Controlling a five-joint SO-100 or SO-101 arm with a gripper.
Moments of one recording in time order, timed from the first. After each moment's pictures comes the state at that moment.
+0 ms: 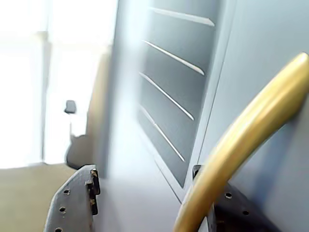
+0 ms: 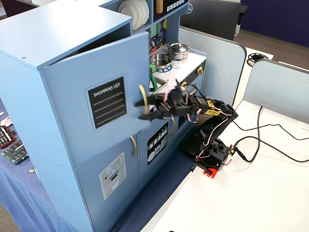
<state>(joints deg) -55.9 134.1 108.0 13.0 -104.7</state>
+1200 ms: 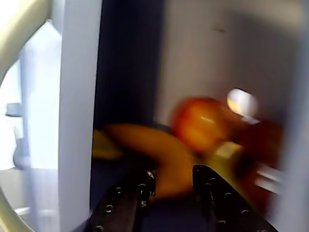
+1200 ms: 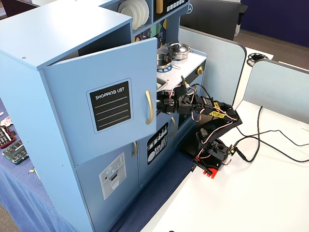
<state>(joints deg) -48.3 145.2 121.6 12.0 -101.7</state>
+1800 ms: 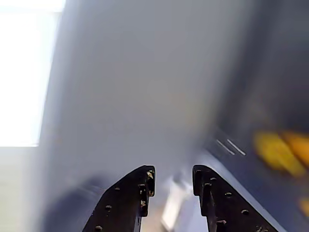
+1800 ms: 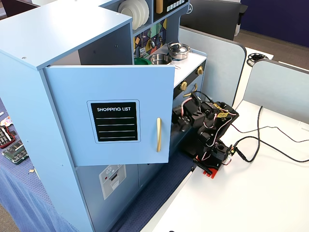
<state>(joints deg) -64.5 148.4 123.1 18.9 -103.4</state>
